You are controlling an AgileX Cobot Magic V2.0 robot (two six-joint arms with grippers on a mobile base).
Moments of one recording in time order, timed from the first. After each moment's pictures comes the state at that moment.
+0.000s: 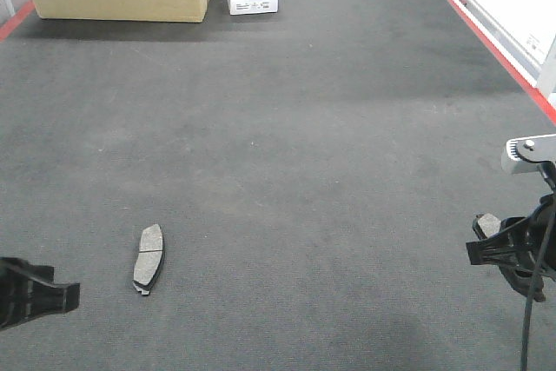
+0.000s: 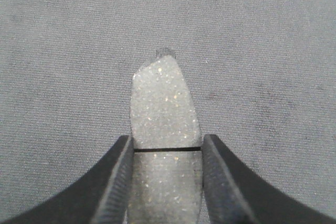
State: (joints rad) left arm -0.37 0.93 -0.59 0.19 0.59 -0.47; right arm 0.13 1.16 -0.79 -0.07 0.71 0.04
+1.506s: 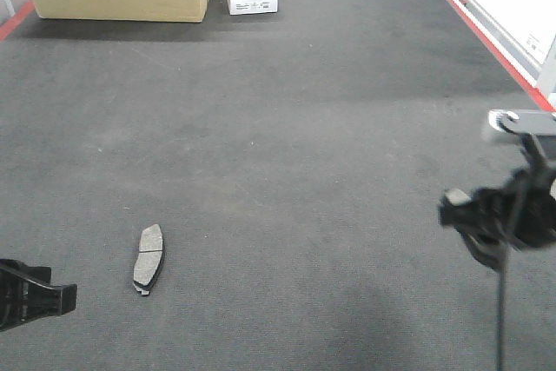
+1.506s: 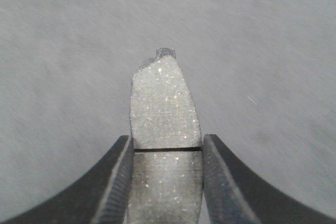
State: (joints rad) left arm -0.37 0.92 -0.58 0.18 0.60 -0.47; right arm 0.13 1.30 -0.89 0.14 0.62 -0.03
